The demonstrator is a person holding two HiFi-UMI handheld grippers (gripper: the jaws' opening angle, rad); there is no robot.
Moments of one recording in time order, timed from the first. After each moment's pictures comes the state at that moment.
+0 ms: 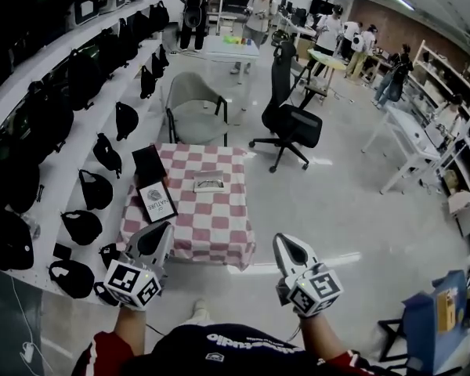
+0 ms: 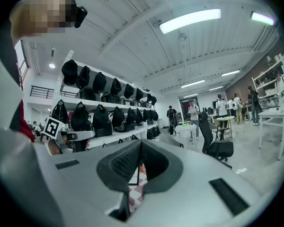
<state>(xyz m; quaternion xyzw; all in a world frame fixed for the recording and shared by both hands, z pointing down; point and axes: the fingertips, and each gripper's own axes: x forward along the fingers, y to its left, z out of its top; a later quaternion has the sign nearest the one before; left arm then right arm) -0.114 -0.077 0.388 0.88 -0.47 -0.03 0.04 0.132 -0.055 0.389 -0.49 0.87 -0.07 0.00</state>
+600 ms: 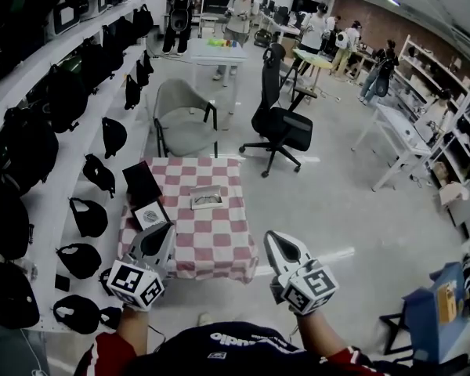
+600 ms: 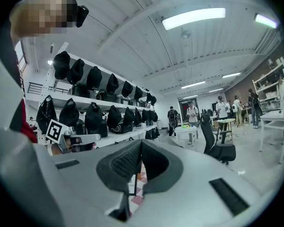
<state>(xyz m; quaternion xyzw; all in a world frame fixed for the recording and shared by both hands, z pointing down) -0.138 -0.173 0.390 0.90 -0.43 -0.05 0.05 0.075 -0.136 0.375 -0.50 0.86 -0.06 0.00</state>
